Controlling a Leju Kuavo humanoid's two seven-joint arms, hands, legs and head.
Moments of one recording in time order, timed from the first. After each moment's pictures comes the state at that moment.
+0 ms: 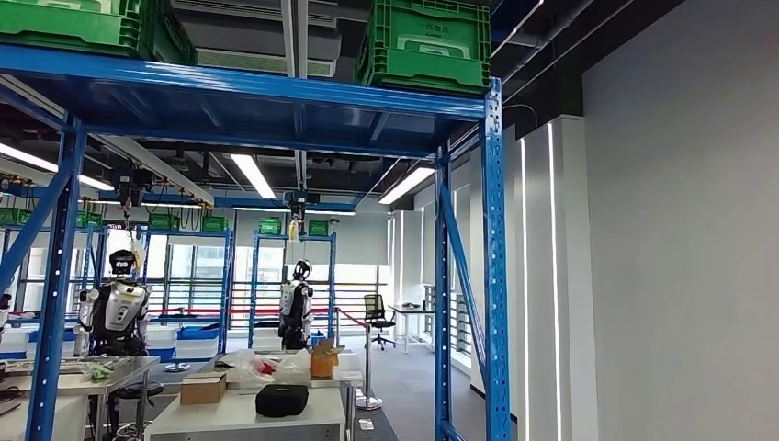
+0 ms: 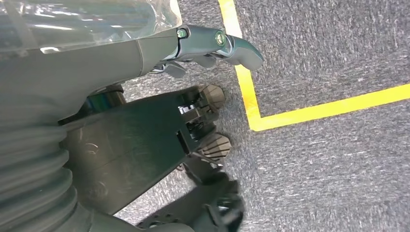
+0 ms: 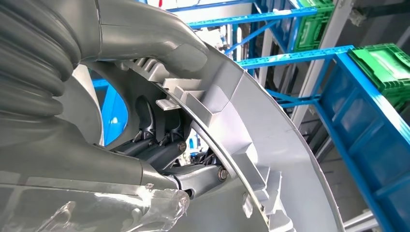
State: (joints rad) left arm -0.14 0.01 -1.12 -0.34 0.65 0.44 -0.12; right arm -0.03 -0.25 0.84 -2.13 -0.13 -0.52 -0.29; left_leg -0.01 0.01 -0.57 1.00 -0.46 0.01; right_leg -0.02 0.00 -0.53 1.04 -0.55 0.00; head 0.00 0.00
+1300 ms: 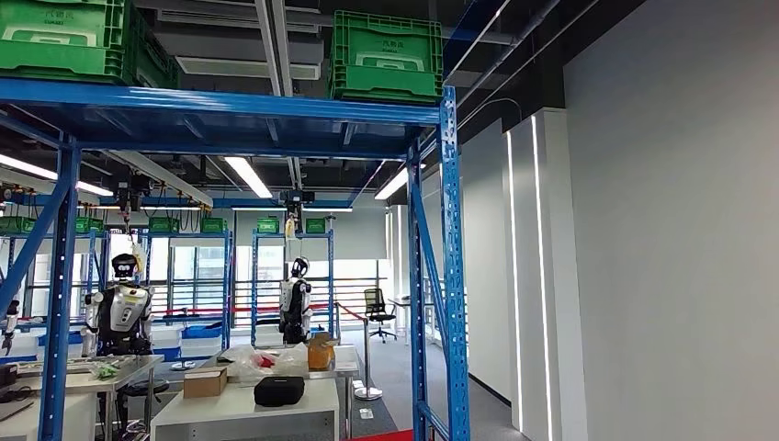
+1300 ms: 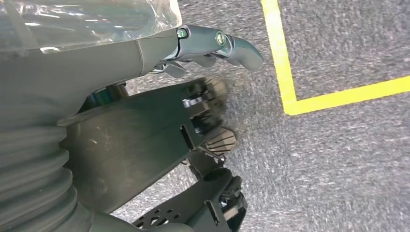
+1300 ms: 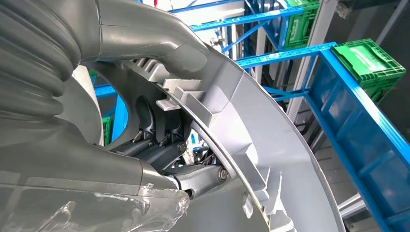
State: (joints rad) left arm -0.13 0.01 -1.13 -0.35 0.67 0.45 -0.11; right arm -0.03 -0.25 0.84 -2.13 -0.14 -0.56 -0.27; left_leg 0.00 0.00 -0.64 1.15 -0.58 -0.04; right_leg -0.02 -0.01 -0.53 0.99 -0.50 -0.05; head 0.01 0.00
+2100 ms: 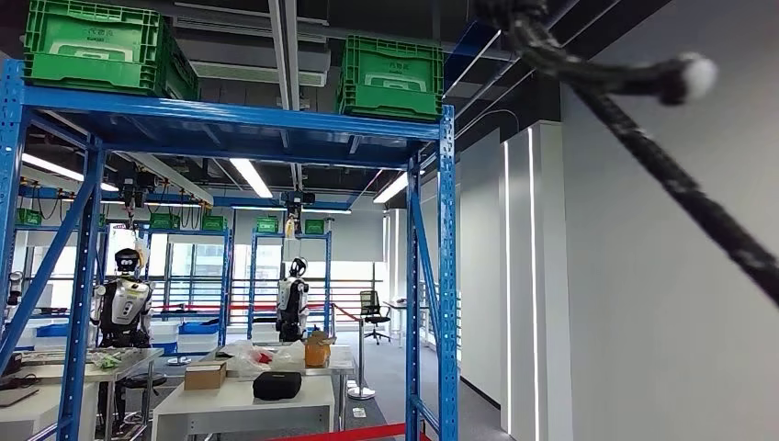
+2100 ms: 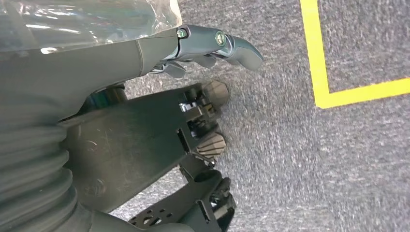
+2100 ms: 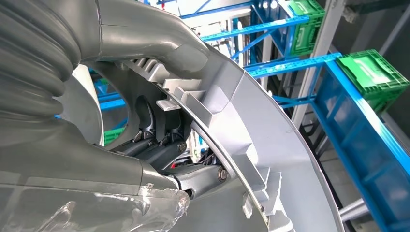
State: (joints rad) left arm -0.14 0.01 -1.13 -0.37 0.68 0.46 -0.11; right arm -0.03 -0.26 0.83 -2.13 -0.16 -0.57 -0.27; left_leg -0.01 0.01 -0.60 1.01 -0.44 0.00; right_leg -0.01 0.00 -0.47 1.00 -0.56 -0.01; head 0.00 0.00
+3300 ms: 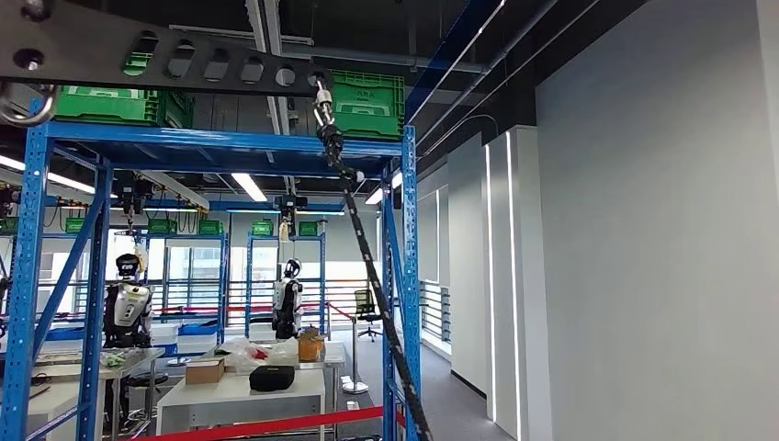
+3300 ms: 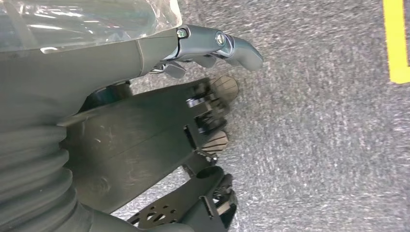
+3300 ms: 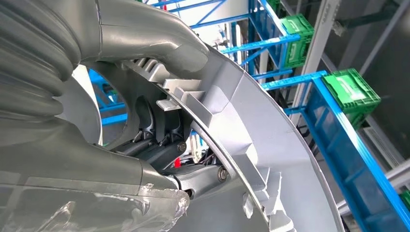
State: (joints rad) left arm -0.13 0.02 -1.13 -0.37 0.69 0.47 -0.10; right arm -0.03 -0.26 0.83 -2.13 -0.17 -0.57 -0.28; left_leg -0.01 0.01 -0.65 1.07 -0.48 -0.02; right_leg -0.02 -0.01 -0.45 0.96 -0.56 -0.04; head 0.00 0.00
